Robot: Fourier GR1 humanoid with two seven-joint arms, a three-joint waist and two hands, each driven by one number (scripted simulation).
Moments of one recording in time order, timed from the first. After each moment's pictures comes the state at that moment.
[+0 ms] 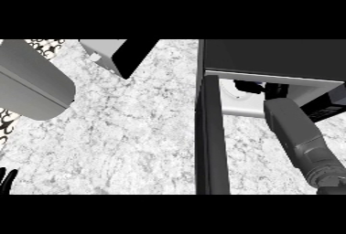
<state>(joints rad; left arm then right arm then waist) 0.57 0.11 0.26 -1.99 0.28 -0.45 -0.35 -0.95 -0.24 -0.22 -0.13 0.15 -0.74 -0.76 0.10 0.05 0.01</state>
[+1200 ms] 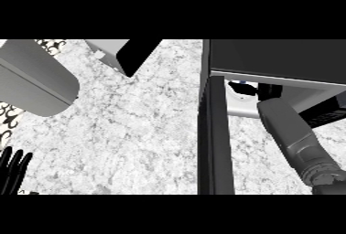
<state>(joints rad) 0.44 0.12 0.25 -1.88 0.23 -0.42 -0.35 -0.97 -0.22 -0.17 -0.09 0.23 -0.82 -0.72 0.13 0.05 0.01</state>
